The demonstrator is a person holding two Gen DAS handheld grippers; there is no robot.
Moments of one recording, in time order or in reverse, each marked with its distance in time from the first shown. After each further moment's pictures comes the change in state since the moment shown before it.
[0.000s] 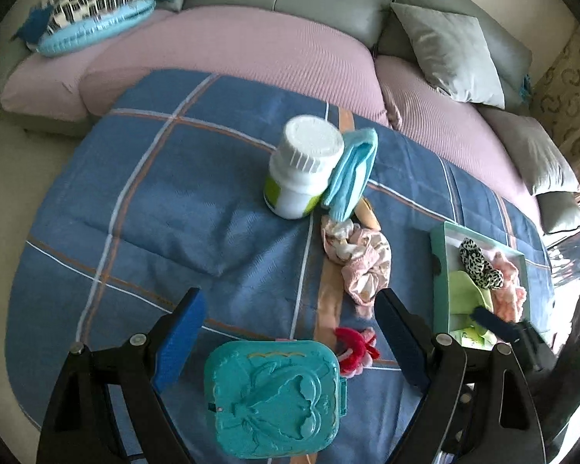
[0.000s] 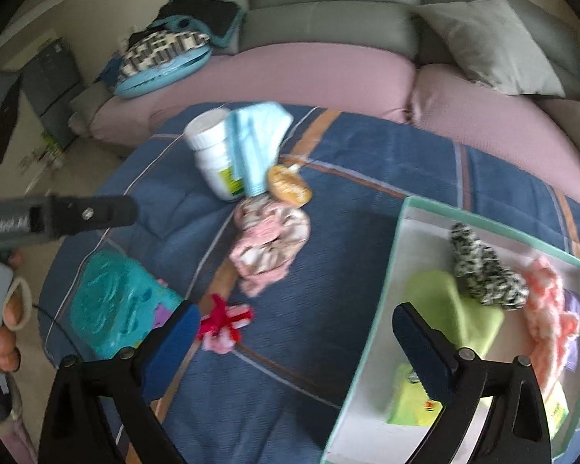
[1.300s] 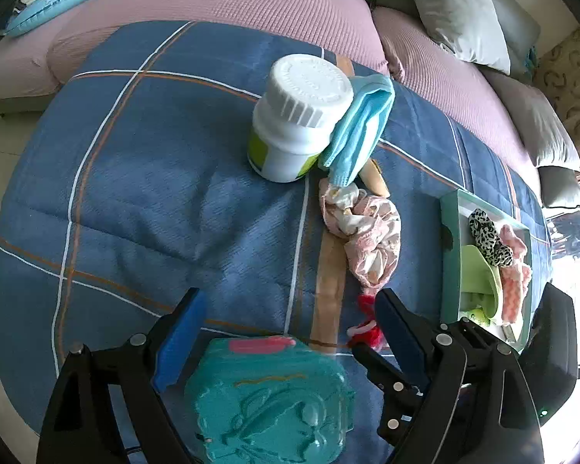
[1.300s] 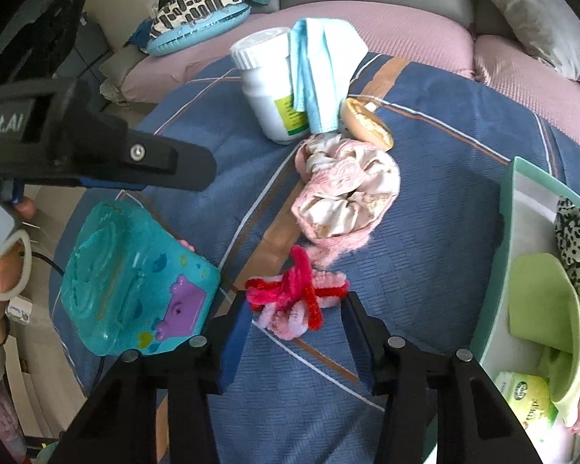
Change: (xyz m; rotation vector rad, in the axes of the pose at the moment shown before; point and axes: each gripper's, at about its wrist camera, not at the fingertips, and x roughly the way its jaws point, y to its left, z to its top) left arm 0.042 -0.005 0.012 0.021 0.193 -0.036; right arm 0.056 0.026 -0.009 -0.041 0.102 0.122
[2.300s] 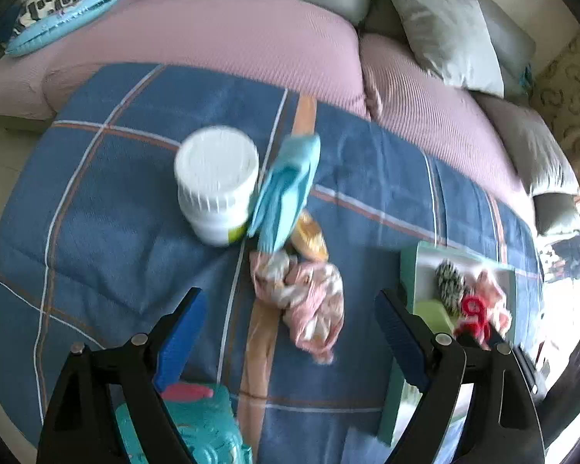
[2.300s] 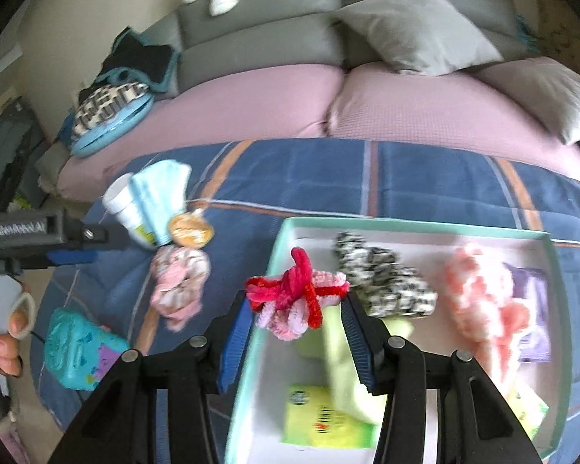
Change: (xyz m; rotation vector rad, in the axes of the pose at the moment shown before) left arm -0.009 -0.056 0.037 -0.030 -0.116 0.009; right arm -0.098 -0.116 -0.008 0.258 -0.236 -0.236
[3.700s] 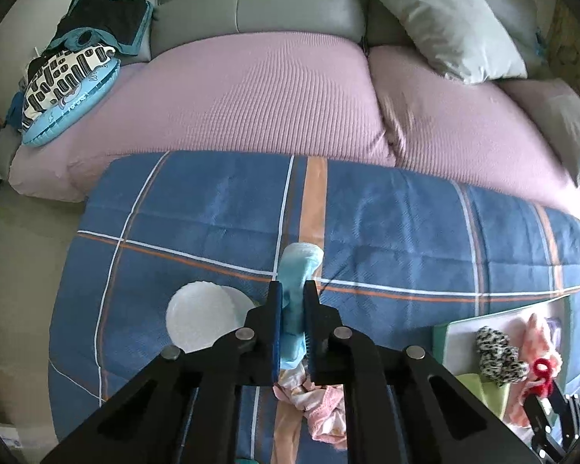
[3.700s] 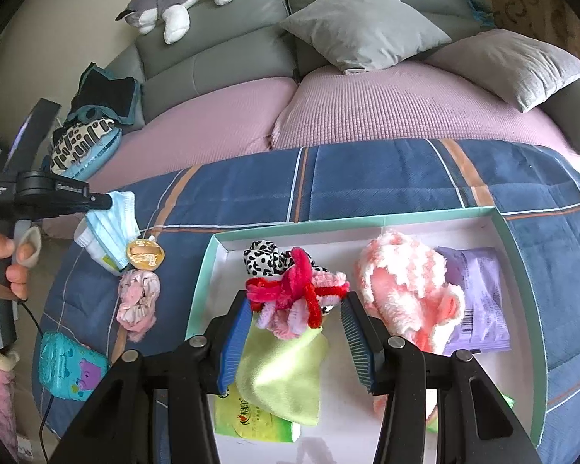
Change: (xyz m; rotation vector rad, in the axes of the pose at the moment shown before) left arm 0.012 -0.051 0.066 0.168 -0.107 0.250; right arm -0.016 -0.061 -0.003 0.125 -0.040 -0.016
